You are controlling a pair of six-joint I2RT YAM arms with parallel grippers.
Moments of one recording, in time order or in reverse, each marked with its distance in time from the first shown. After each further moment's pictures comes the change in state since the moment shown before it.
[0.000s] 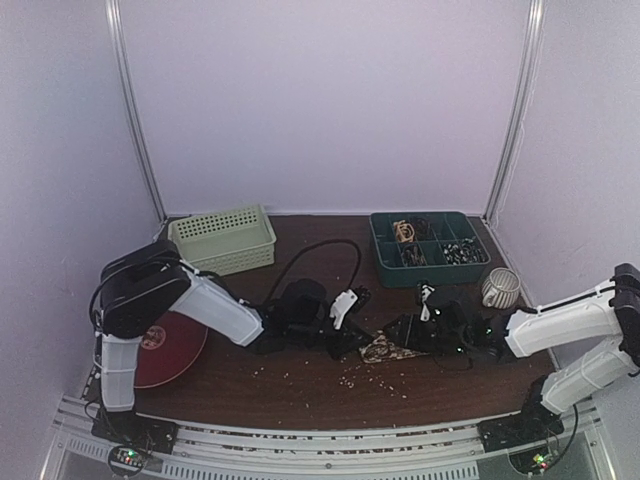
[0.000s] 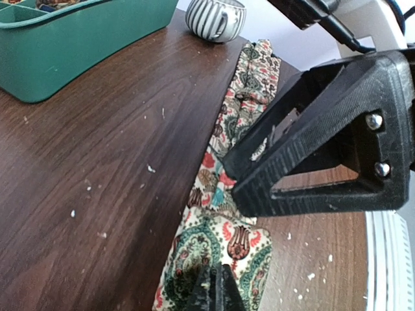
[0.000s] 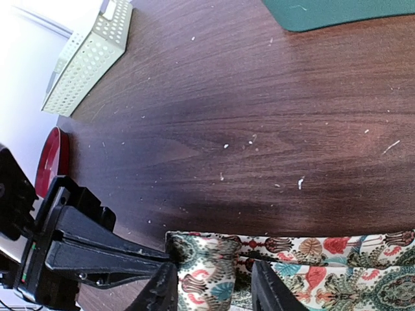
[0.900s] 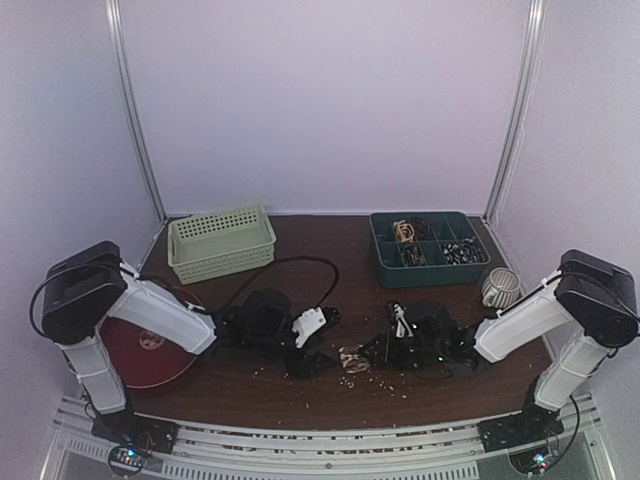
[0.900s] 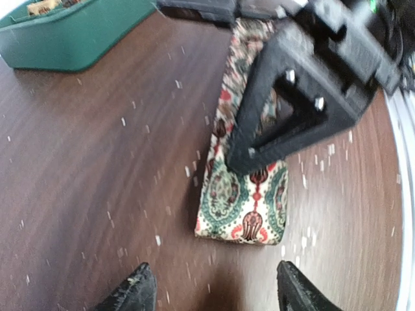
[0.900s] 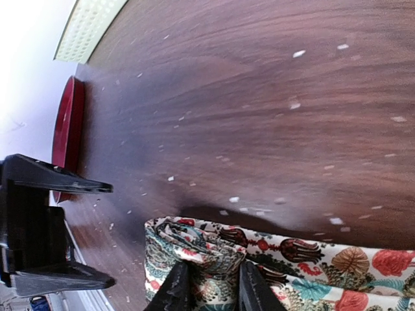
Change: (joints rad) left arm -0.004 -0.304 -0.291 -0.162 -0.150 0.325; right arm 0.057 0.279 0.024 0.249 -0.217 0.079
